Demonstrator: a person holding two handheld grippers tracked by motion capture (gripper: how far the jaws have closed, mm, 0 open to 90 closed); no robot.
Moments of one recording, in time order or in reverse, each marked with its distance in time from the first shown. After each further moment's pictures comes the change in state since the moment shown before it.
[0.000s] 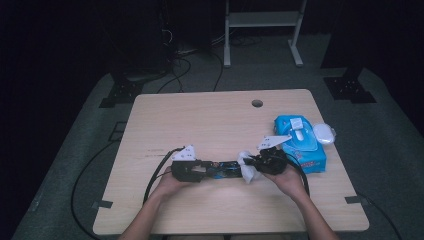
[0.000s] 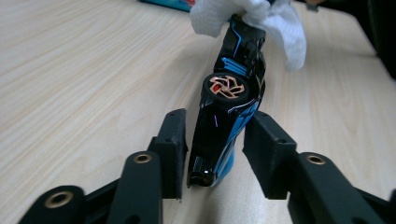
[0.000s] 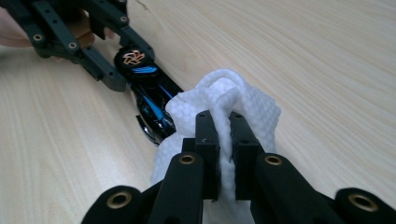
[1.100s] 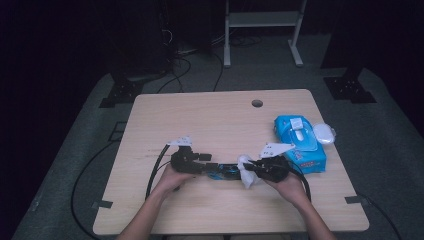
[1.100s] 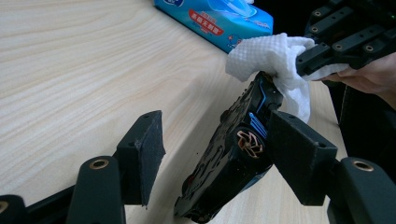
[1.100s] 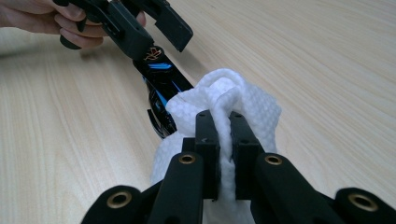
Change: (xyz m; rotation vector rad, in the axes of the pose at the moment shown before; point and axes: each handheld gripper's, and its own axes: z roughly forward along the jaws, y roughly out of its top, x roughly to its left) left arm 0.015 0.013 -0.001 -0.043 -0.050 -0.294; right arm 0.013 -0.014 -0.006 -0.059 0.007 -0.052
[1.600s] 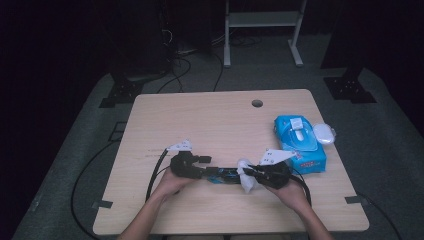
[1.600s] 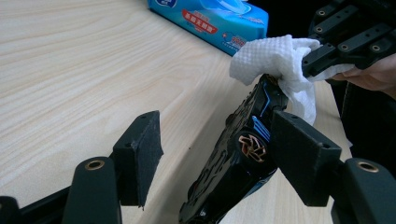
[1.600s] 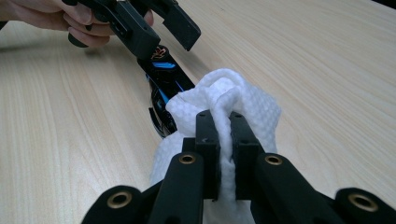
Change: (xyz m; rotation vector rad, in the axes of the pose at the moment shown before) left arm -0.013 -0.007 -0.003 -0.014 0.020 0.054; right arm 0.015 -0.007 -0.005 -0.021 -0.008 -0.044
